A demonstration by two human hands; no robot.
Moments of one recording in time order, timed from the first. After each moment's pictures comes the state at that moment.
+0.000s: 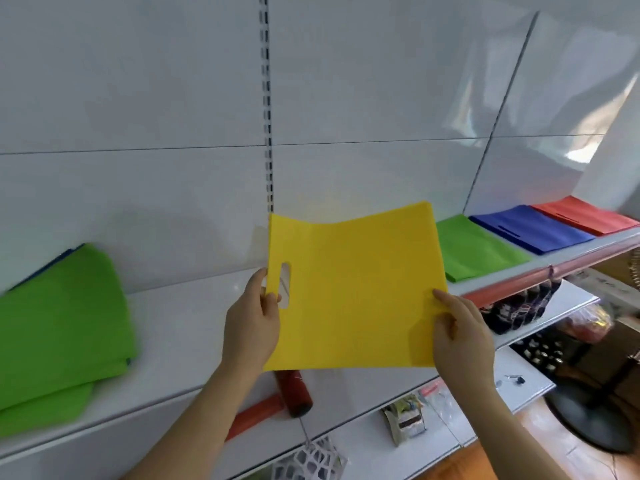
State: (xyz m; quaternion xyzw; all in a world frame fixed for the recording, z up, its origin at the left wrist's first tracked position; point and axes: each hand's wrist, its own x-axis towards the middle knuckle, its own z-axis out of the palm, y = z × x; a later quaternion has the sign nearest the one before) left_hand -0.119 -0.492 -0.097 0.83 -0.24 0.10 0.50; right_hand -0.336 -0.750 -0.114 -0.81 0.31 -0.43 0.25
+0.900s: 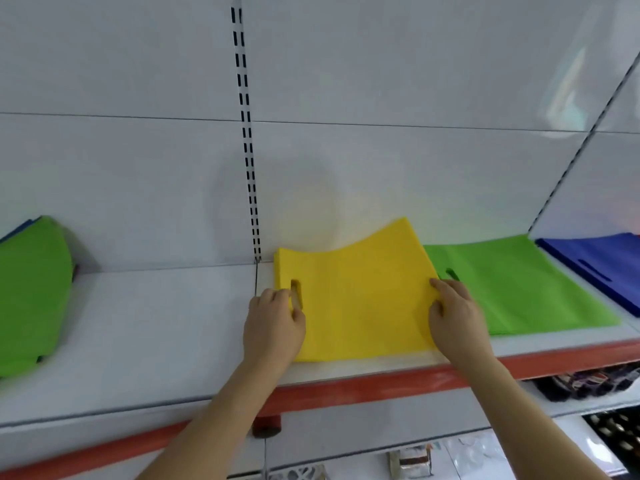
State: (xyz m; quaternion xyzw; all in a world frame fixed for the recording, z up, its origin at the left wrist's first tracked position) left_hand -0.094 -0.638 -0.137 0.95 -0.14 0.09 0.25; right_hand -0.203 -0.936 -0.125 -0.93 0.22 -0.22 0.20
